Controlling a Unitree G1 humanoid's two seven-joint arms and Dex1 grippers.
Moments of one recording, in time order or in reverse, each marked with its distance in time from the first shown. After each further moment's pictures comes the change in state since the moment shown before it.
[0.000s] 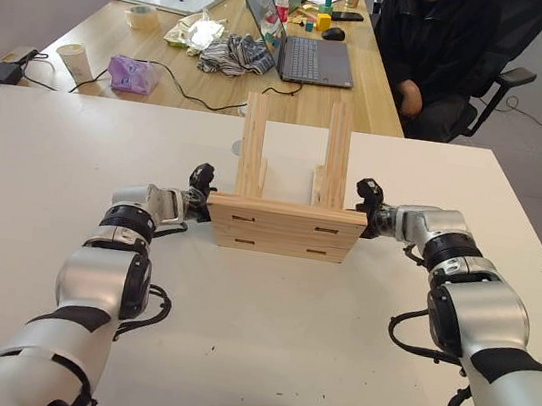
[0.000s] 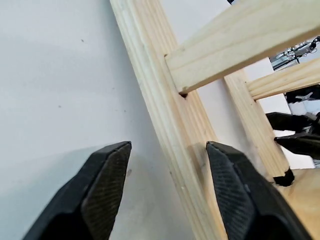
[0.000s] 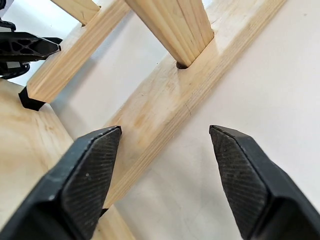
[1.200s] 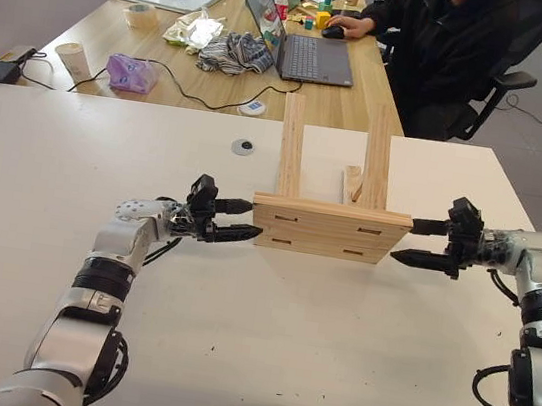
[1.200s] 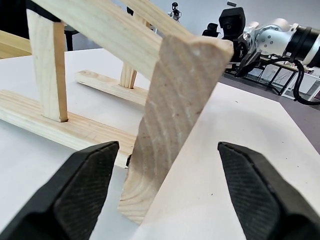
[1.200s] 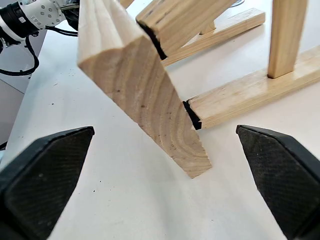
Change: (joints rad) left arm 0.391 0.056 -0.107 -0.576 -0.083 -0.457 -0.486; right arm 0.340 -0.382 -0.133 -0.395 0.063 -0.251 0.652
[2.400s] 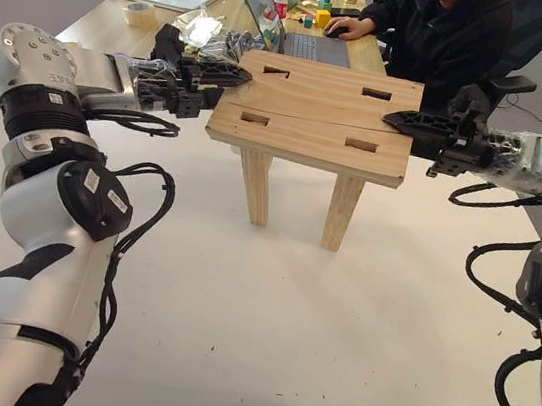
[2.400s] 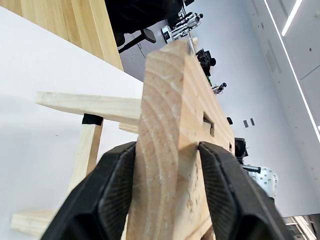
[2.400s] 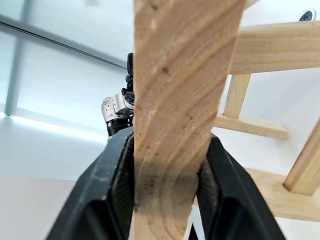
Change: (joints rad) left arm -0.738 0.005 0.739 0.151 -0.079 1.393 0.804; right arm -0.593 0.072 -0.066 0.176 0.364 1.228 -0.360
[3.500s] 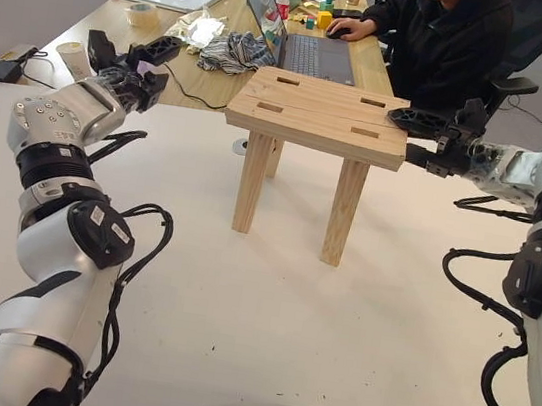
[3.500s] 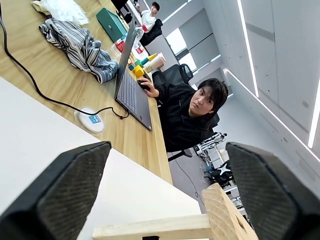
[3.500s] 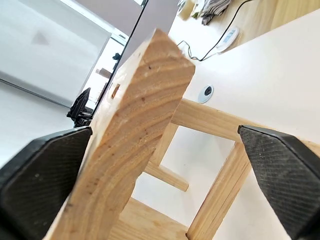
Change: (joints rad) left arm 0.153 0.018 0.091 0.086 -0.156 -0.674 0.198; right arm 0.009 0.029 -0.198 0.173 -0.111 -0.434 -0.335
